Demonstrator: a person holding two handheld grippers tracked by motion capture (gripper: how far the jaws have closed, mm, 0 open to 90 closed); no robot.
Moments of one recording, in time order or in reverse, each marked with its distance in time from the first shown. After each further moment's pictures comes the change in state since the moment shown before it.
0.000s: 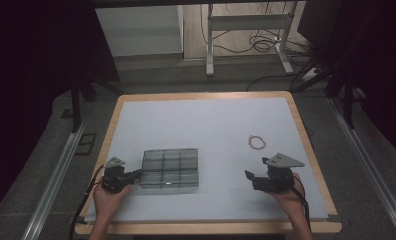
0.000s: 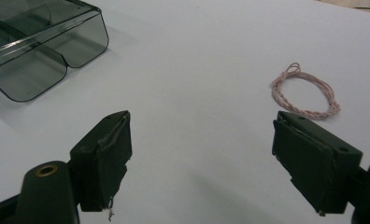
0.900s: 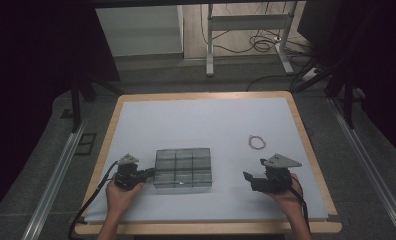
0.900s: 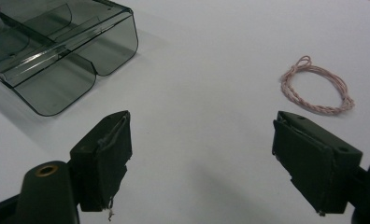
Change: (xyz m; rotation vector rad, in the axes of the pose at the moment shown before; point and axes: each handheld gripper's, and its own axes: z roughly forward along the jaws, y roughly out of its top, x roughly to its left) left arm -0.025 0.015 0.022 0.018 -0.065 0.032; right arm 0.002 -0.003 0.006 0.019 0.014 0.002
